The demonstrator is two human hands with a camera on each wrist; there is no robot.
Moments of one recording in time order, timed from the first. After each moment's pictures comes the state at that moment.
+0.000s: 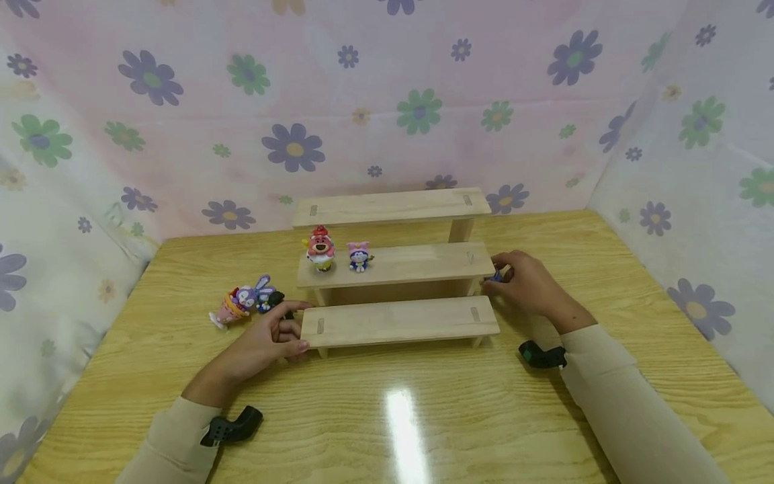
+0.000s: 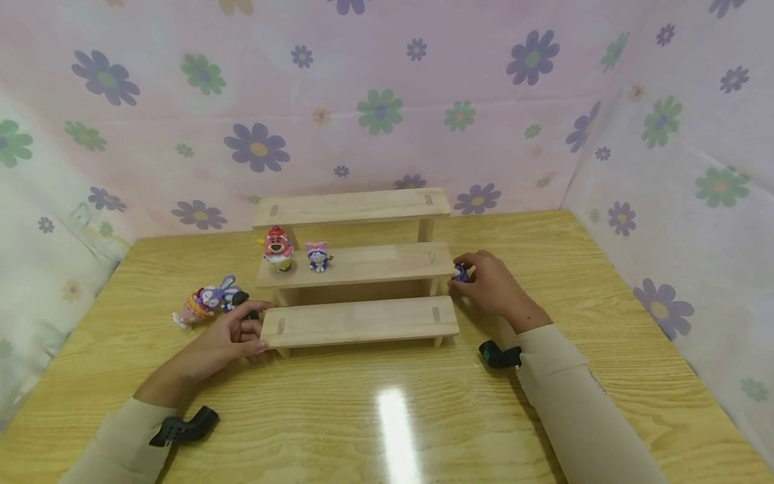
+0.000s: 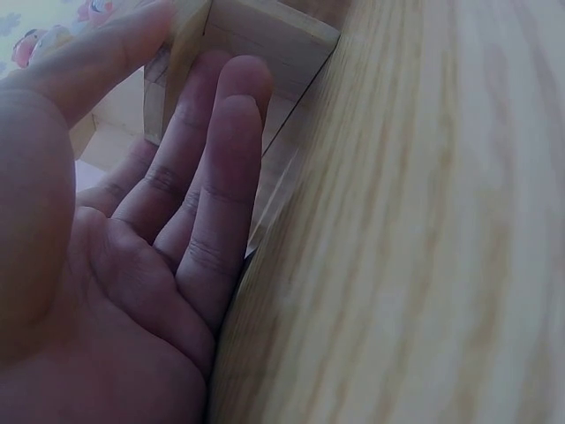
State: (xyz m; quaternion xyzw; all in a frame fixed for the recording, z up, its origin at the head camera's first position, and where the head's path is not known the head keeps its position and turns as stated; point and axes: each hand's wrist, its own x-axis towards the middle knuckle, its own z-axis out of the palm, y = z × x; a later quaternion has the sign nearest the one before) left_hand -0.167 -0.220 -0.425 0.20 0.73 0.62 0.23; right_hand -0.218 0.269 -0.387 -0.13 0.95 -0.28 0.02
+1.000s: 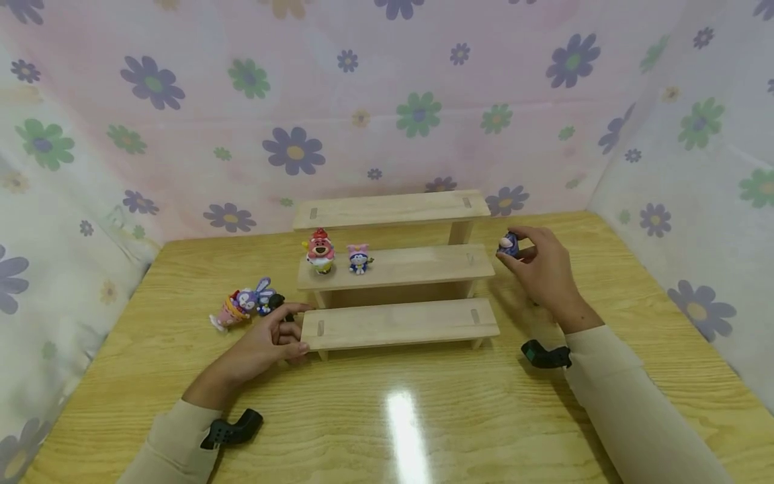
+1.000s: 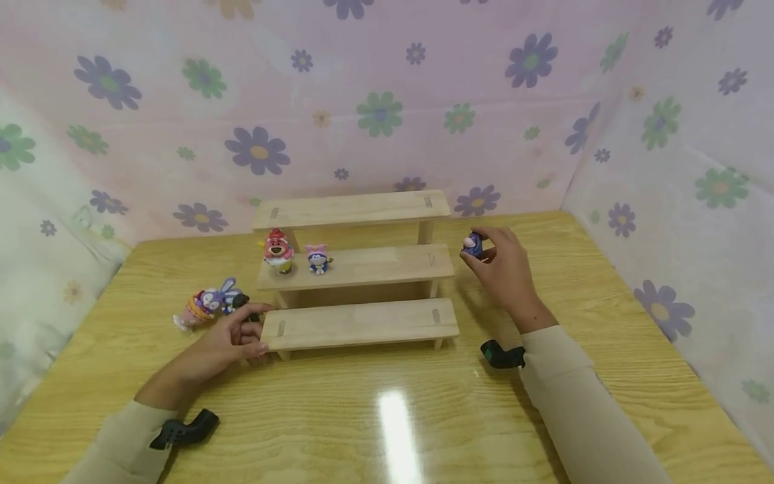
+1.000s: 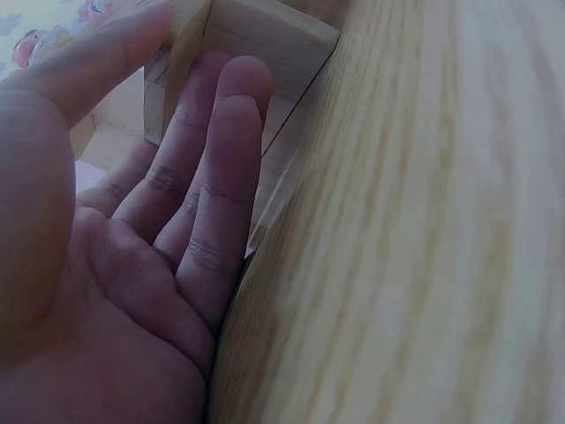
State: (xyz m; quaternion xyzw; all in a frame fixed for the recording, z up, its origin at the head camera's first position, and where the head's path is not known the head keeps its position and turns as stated) left_hand -0.168 -0.220 -0.423 0.19 0.72 0.62 0.24; right_hand -0.214 0.267 -0.370 -0.09 0.91 -0.34 -0.20
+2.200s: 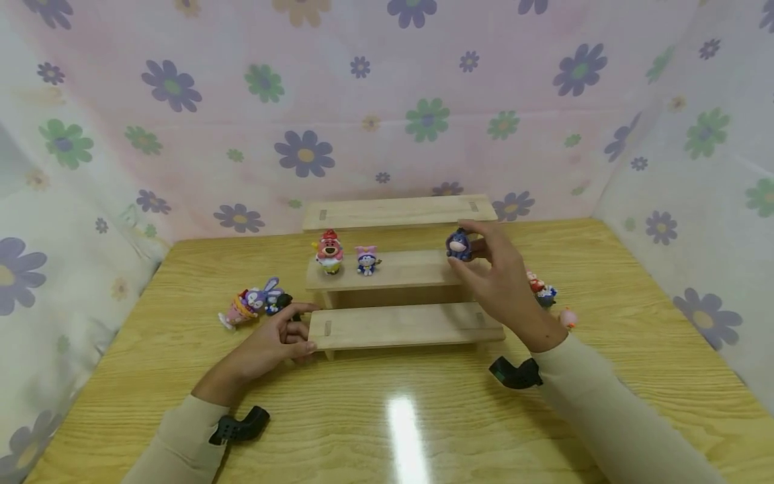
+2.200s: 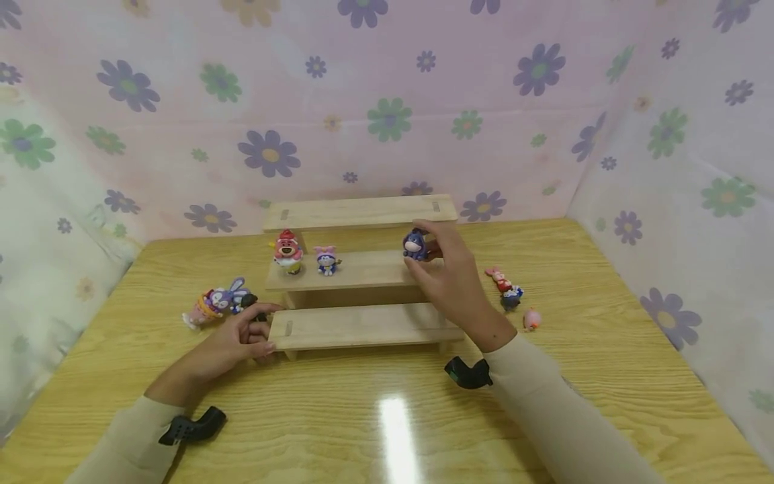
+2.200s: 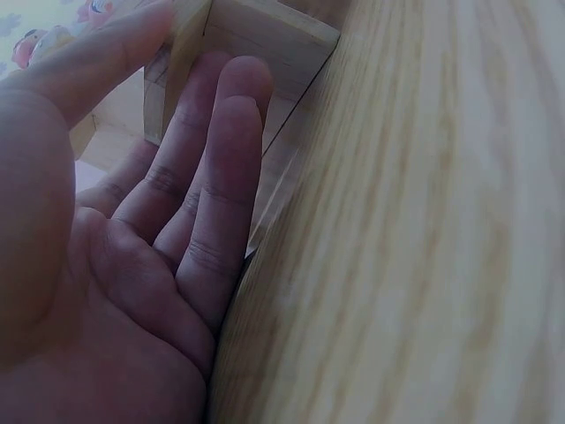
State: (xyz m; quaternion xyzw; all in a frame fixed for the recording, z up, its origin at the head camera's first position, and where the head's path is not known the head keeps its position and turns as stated) left_hand -0.168 -0.221 -0.426 0.20 0.73 0.62 0.23; right_hand -0.192 0.176 -0.340 -0.27 0.81 -0.44 -0.27
